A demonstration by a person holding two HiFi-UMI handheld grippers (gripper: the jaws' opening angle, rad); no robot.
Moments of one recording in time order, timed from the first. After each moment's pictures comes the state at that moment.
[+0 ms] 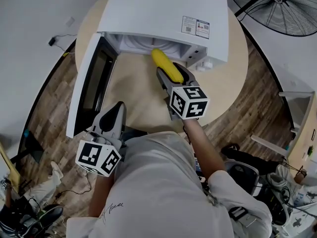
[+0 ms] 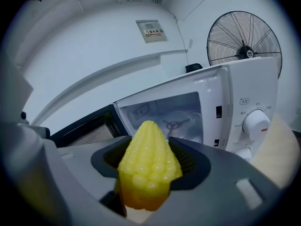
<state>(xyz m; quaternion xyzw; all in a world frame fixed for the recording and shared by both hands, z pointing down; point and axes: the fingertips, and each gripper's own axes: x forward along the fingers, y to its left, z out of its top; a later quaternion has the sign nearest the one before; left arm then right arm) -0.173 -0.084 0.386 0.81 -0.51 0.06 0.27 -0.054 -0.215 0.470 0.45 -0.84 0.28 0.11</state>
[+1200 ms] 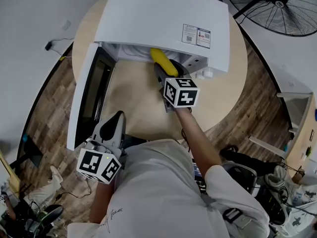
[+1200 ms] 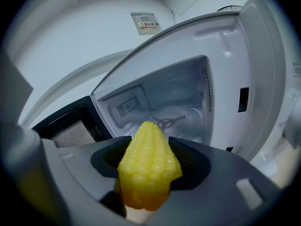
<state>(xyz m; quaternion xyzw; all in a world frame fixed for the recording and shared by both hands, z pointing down) -0.178 -0.097 0.400 0.81 -0.51 0.06 0.30 -0.061 -0.276 0.518 0.47 -0.82 0.28 0.14</state>
